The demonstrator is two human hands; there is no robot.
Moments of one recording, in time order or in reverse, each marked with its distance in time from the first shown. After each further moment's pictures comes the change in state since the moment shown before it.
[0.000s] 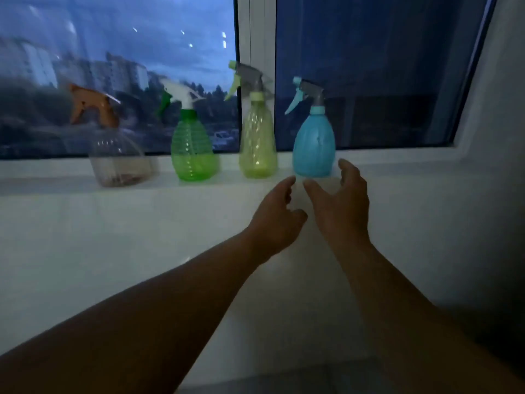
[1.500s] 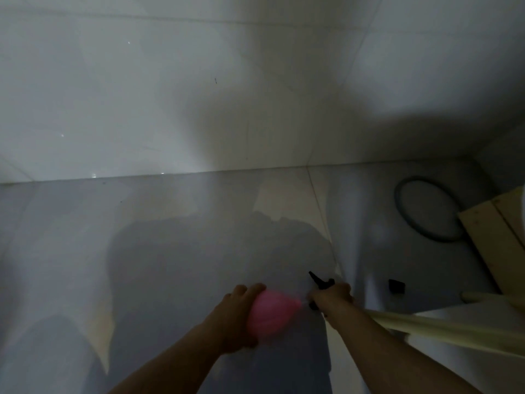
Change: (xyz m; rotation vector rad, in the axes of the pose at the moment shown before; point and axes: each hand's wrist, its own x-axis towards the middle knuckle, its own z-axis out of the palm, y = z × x) left_hand -0.421 -0.330 0.139 0.432 -0.861 -0.492; right_hand -0.438 0.407 -0.131 -0.632 -0.584 1.283
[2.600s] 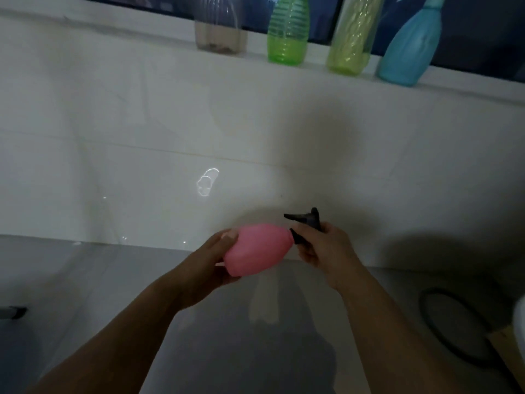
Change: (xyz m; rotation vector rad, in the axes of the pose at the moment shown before) left_hand -0.137 -0.003 -0.264 -1.368 0.407 0.171; right_hand -0.283 -0.297 -0.055 0.549 -0.192 -0.801
